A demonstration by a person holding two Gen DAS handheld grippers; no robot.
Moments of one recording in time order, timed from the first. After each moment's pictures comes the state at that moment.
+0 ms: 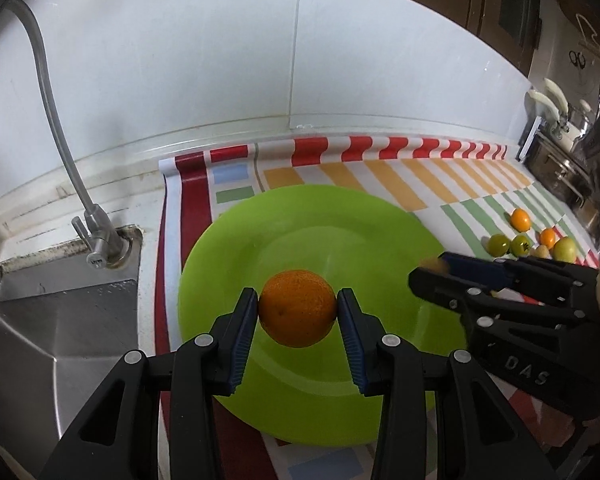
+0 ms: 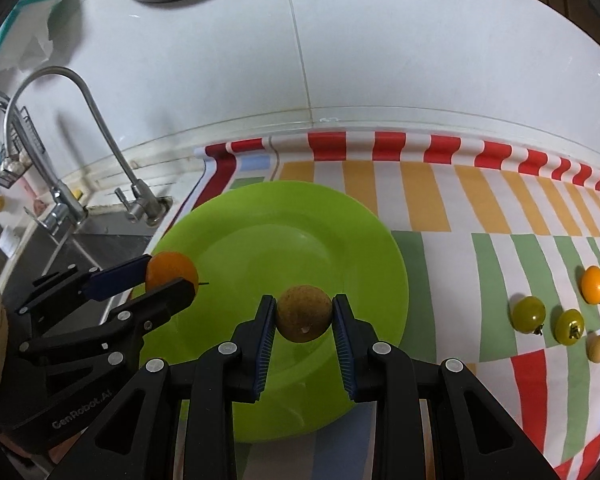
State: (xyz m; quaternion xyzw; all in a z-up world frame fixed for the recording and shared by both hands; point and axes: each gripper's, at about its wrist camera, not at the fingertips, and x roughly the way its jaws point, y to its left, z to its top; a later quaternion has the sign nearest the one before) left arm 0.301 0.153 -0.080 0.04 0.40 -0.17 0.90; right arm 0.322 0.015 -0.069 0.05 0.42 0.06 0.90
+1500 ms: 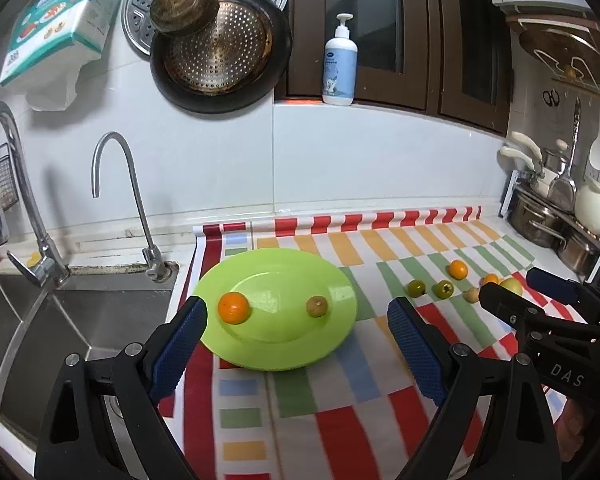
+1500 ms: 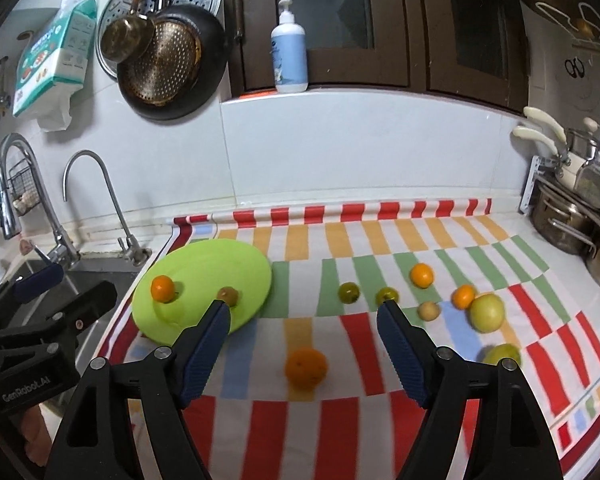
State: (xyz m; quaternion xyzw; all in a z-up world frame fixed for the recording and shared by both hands) left arm 0.141 0.102 0.013 0.01 0.26 -0.10 0.96; right arm 0.151 -0.064 0.022 0.03 0.28 -0.04 0.96
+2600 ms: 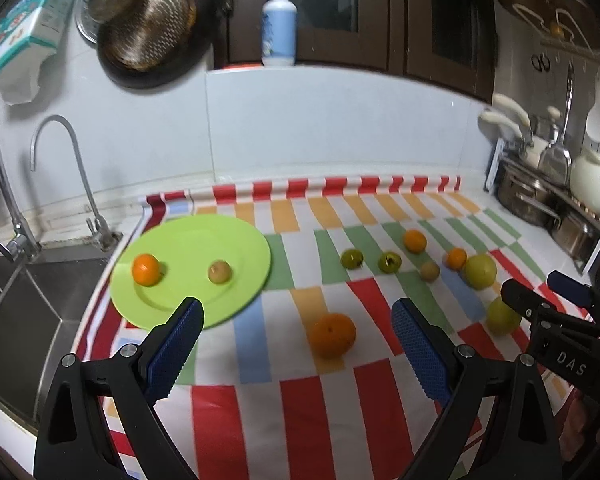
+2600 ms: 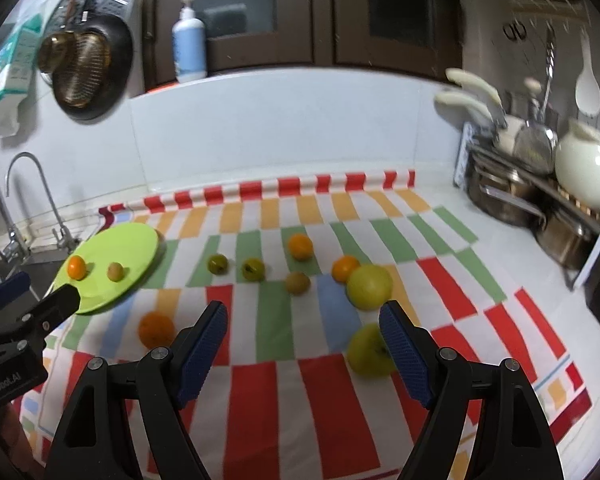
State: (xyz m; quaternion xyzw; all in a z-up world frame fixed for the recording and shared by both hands) left arm 0.134 -0.012 -0.029 0.03 0.30 -0.10 0.95; right arm 0.118 -0.190 -0.015 0.05 0.30 -0.11 0.95
